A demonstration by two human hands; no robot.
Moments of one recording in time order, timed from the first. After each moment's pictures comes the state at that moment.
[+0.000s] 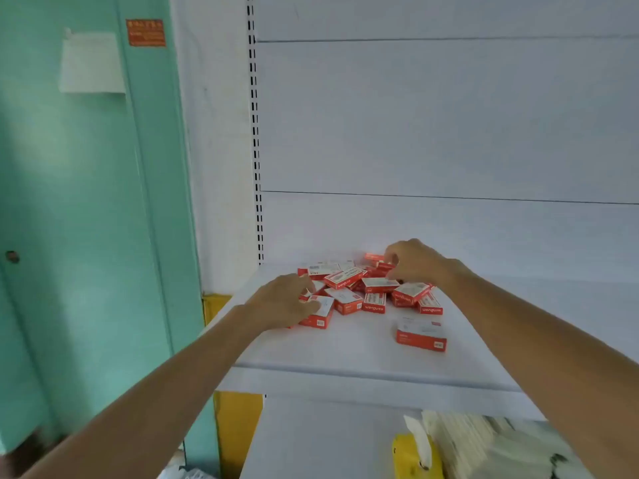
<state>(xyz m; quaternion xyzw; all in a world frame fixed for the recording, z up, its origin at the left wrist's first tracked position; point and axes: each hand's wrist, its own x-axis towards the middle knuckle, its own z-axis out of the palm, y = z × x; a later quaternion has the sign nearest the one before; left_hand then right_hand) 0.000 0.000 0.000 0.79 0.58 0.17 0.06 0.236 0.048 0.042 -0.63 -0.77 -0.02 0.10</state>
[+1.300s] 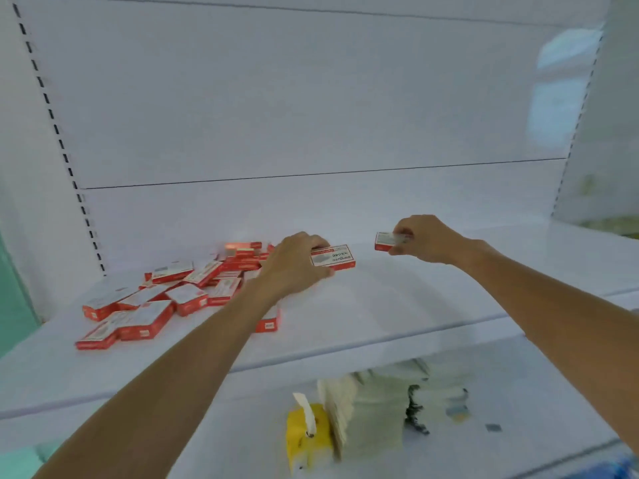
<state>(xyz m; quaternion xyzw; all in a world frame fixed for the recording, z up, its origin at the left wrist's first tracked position) 0.233 0.000 0.021 0.86 0.43 0.26 0.06 0.473 -0.028 0.037 -0.71 -0.67 -0.01 0.19</state>
